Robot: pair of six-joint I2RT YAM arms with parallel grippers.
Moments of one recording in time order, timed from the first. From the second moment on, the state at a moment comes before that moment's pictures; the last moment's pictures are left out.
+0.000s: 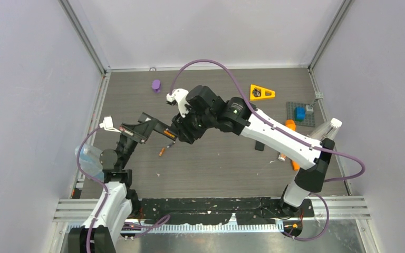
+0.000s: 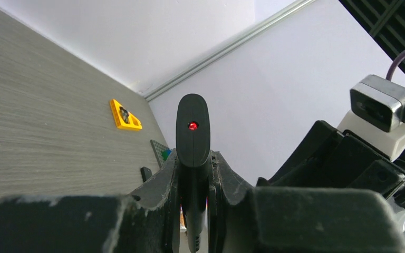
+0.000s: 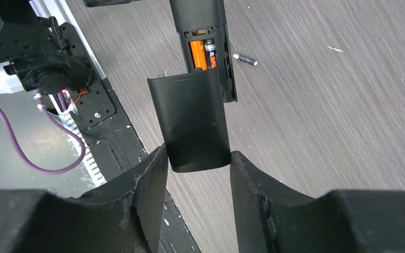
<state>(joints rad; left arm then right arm) 0.04 0.72 0.14 0.95 0.51 -1.29 1.03 1.64 1.80 -0.87 -0.11 0.08</state>
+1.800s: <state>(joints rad) 0.01 0.64 0.11 0.76 0.46 -1.30 1.14 1.93 1.99 -1.00 0.15 0.13</state>
